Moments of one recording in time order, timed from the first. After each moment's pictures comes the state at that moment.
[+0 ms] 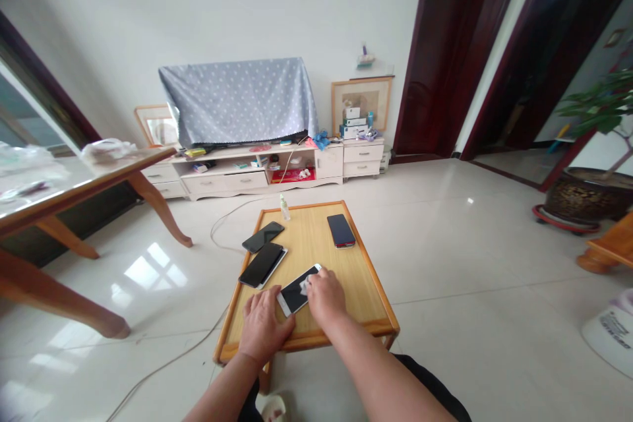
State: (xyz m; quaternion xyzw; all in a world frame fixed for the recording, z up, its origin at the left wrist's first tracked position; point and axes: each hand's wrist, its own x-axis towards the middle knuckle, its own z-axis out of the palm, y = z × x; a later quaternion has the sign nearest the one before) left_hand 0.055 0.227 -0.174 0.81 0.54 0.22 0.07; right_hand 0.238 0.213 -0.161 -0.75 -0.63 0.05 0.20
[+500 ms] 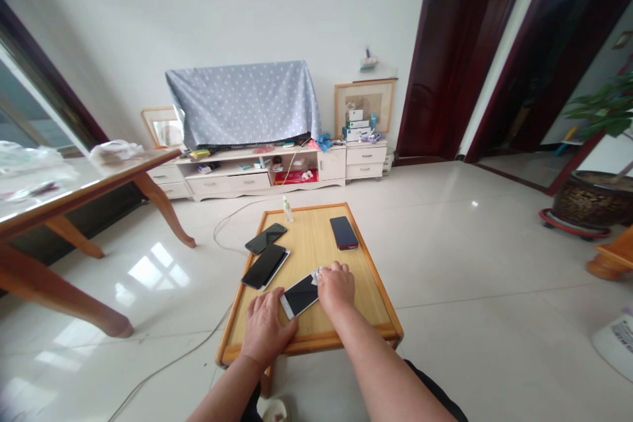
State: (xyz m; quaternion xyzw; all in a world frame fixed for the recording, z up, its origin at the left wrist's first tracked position) left_hand 0.053 0.227 -0.174 0.81 0.53 0.23 0.06; right_hand 0.250 0.228 -0.156 -0.77 -0.61 0.02 0.18
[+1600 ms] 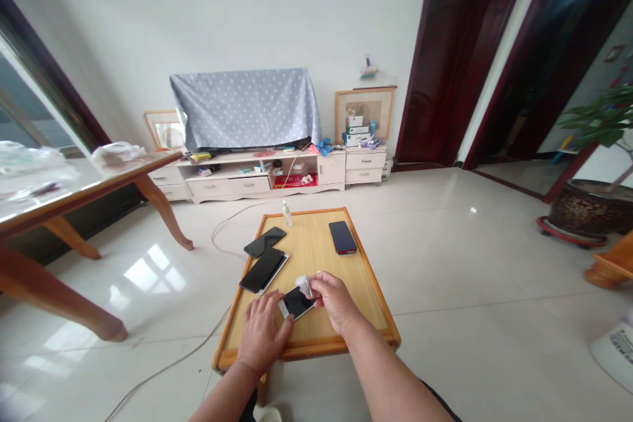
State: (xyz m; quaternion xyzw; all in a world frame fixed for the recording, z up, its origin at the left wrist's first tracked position) left_hand 0.047 0.226 -0.177 0.83 0.49 0.27 0.05; right_hand 0.255 0.216 -0.151 -0.49 -0.36 0.55 0.57
